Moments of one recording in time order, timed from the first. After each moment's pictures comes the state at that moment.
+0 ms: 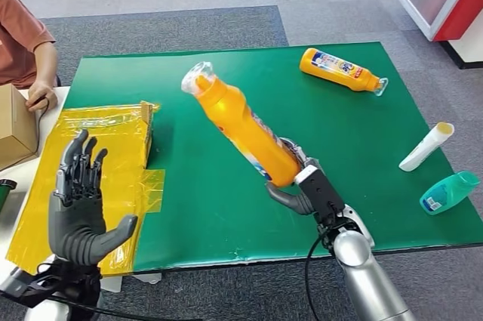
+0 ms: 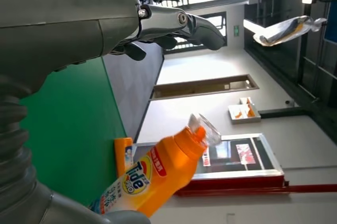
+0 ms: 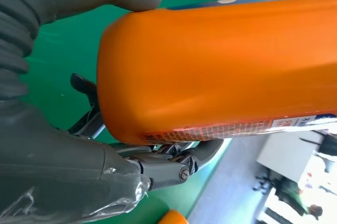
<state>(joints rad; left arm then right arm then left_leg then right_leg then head) 0.13 -0.04 -0.22 -1.95 0.02 -0.03 -0.41 -0.17 -0.05 0.25 -1.37 0.30 0.04 -0.26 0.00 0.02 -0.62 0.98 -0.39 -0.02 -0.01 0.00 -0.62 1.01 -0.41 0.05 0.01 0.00</state>
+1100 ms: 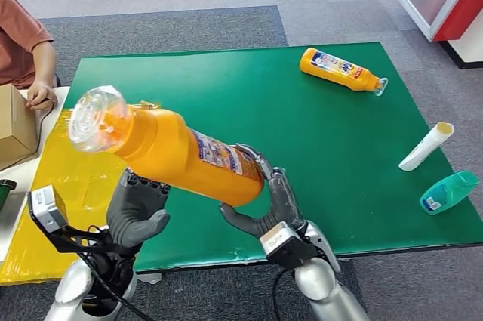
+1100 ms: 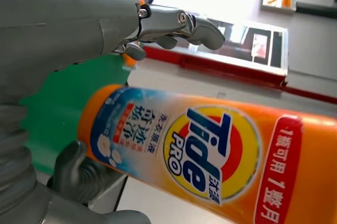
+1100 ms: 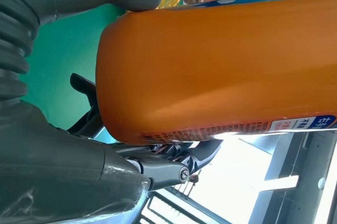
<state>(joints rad) -0.06 -0.01 -0.40 -1.76 0.49 -0.30 -0.19 -0.10 0.06 0.45 -1.52 0.45 -0.12 -0.53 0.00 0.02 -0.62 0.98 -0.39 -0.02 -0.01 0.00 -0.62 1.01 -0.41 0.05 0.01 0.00</state>
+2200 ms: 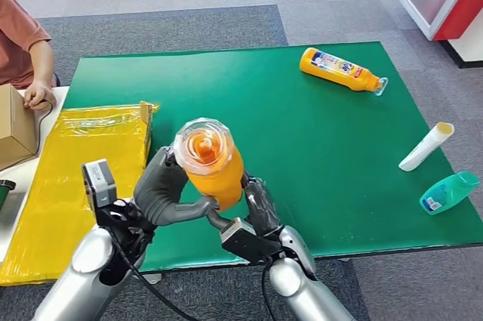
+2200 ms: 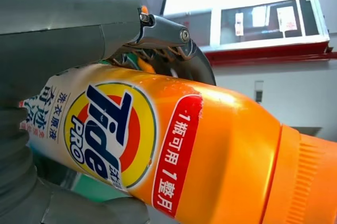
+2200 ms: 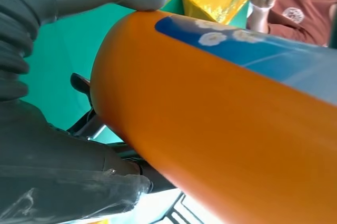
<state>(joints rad) -0.27 0.05 -0.55 -1.67 0.33 -0.18 -0.14 -0.17 0.10 0.53 -1.19 0.58 -0.27 -0.49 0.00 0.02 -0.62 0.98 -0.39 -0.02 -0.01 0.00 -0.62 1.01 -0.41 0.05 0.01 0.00</state>
